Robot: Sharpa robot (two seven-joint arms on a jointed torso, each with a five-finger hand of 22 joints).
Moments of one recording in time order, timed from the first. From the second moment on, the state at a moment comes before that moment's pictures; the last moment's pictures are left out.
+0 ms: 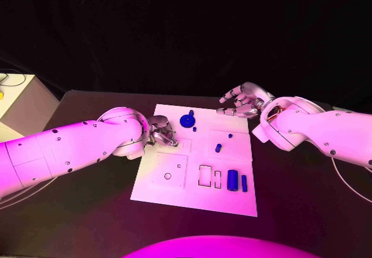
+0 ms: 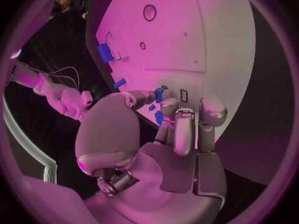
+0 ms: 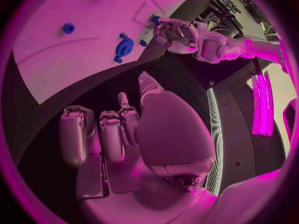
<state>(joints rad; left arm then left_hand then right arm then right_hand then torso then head) 1.27 -0.67 -0.09 1.45 -1.11 0.06 -0.43 1.13 -0.24 0.80 0.24 0.30 0.79 0.07 0.87 0.85 1.18 -0.01 1.24 0.88 1.47 -0.06 1.52 1.31 0.12 1.26 0.04 1.33 1.00 1.35 -0.87 -0.17 1.58 -0.95 -0.50 -0.16 1.42 -0.14 0.08 0.29 0.20 0.85 0.18 0.16 0.32 1.42 0.09 1.41 1.31 1.46 0.01 1.57 1.31 0.03 1.47 0.11 1.42 1.31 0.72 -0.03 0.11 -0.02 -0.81</state>
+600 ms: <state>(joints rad) 1.27 -0.65 -0.09 1.43 -1.09 0.07 -0.45 1.13 -0.24 0.80 0.24 0.30 0.80 0.07 0.87 0.85 1.18 -0.01 1.24 0.88 1.47 -0.06 1.52 1.31 0.12 1.26 0.04 1.33 1.00 1.35 -0.87 -0.17 1.58 -0.95 -0.50 -0.16 1.42 -0.14 0.08 0.29 0.20 0.85 0.18 0.16 0.32 1.42 0.09 1.41 1.31 1.46 0.01 1.57 1.31 0.03 1.47 0.11 1.42 1.31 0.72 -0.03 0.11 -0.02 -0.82</state>
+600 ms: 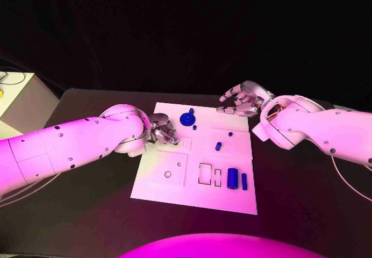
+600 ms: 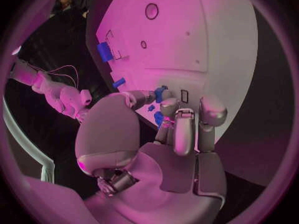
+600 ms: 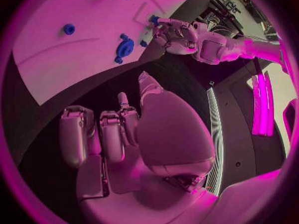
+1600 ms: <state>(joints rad) 1.27 -0.63 -0.08 1.41 -1.11 0.11 -0.49 1.13 -0.24 0.80 0.24 0.30 0.80 0.06 0.87 0.85 1.18 -0.01 1.24 0.88 1.47 -0.06 1.52 1.31 0.12 1.26 0.04 1.33 1.00 1.35 -0.87 -0.17 1.58 -0.95 -0.50 -0.16 1.42 -0.14 0.08 0.29 0.20 0.85 0.18 0.16 0.31 1.42 0.09 1.41 1.31 1.46 0.01 1.57 1.31 0.03 1.47 0.11 1.42 1.31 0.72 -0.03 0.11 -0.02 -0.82</state>
